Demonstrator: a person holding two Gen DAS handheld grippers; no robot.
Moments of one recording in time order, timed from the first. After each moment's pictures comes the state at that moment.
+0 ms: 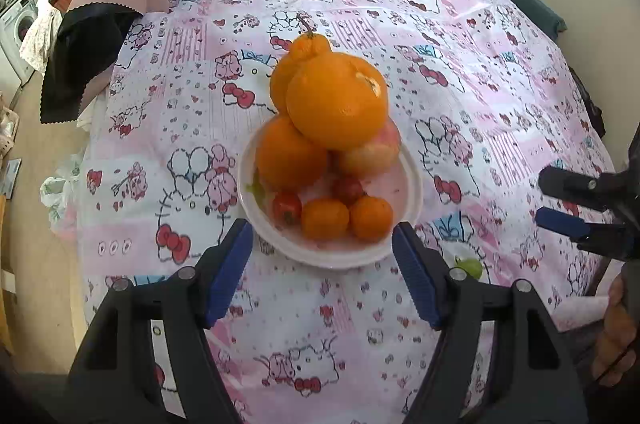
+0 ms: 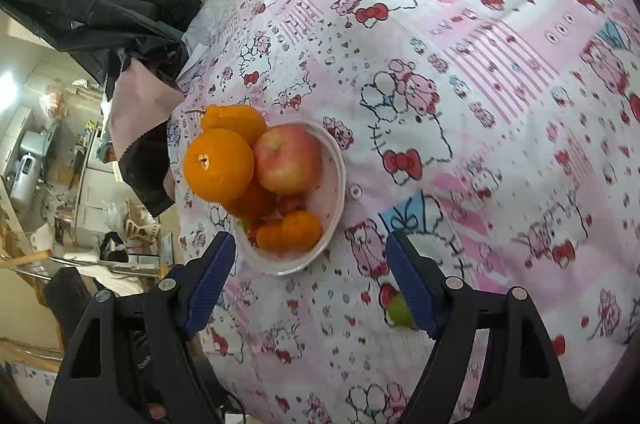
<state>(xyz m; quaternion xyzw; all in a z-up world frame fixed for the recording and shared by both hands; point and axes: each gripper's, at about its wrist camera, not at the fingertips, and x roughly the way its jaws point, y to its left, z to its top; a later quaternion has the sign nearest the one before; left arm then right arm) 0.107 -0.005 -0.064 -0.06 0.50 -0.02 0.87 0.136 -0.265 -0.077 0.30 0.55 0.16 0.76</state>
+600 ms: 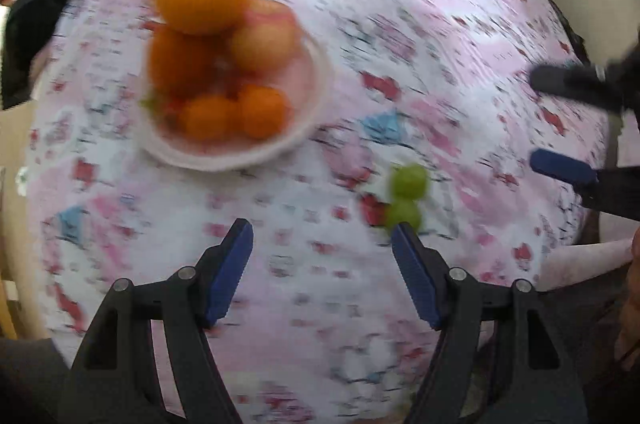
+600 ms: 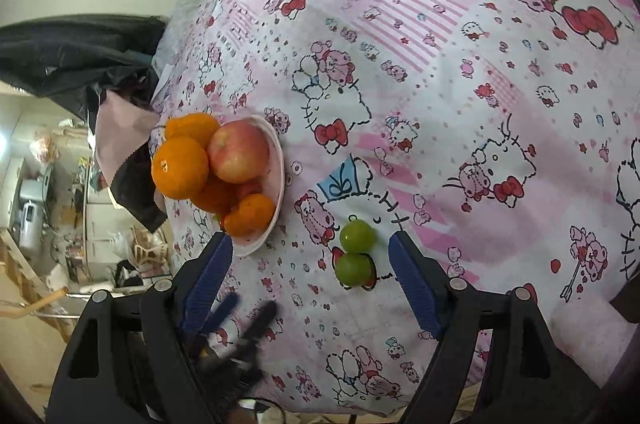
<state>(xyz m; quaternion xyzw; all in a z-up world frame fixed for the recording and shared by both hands) 0.074 -0.107 -0.114 -0.03 0.58 -0.08 0.81 0.108 -0.323 -0.100 0.37 0.57 0.11 0.73</state>
